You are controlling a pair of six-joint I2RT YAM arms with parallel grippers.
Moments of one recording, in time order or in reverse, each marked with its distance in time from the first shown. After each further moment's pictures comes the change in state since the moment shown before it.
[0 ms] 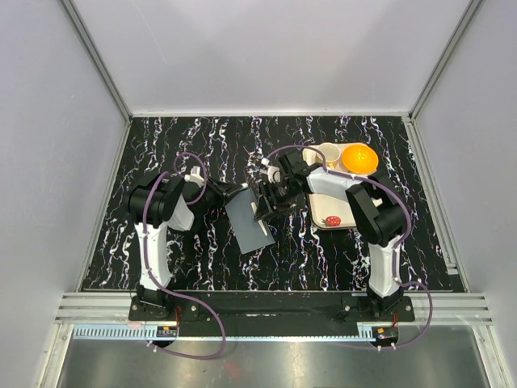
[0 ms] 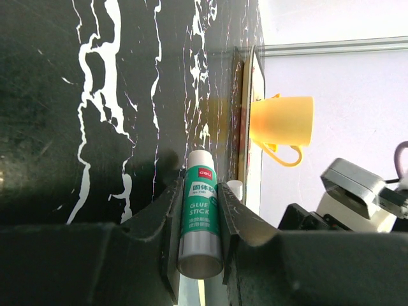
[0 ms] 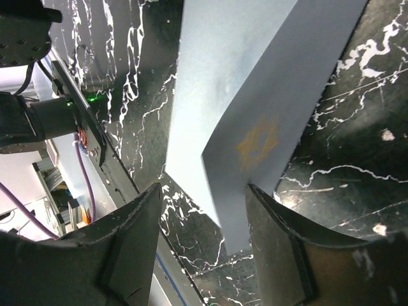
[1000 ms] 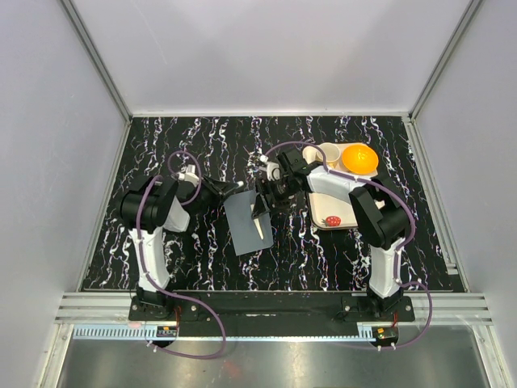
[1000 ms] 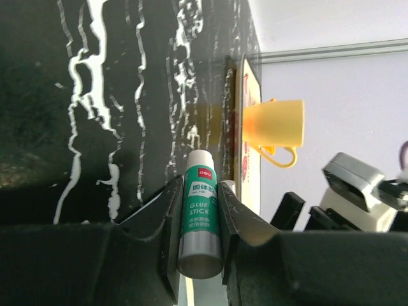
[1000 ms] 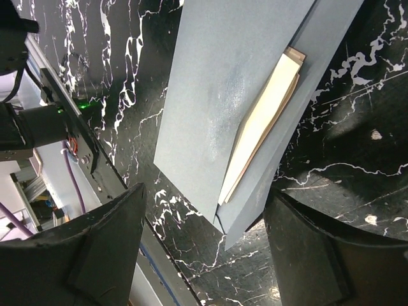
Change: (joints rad) left arm 0.027 -0.122 -0.059 -0.038 -0.007 0.041; right arm 0.018 -0.018 0.026 -0.023 0.071 -0.013
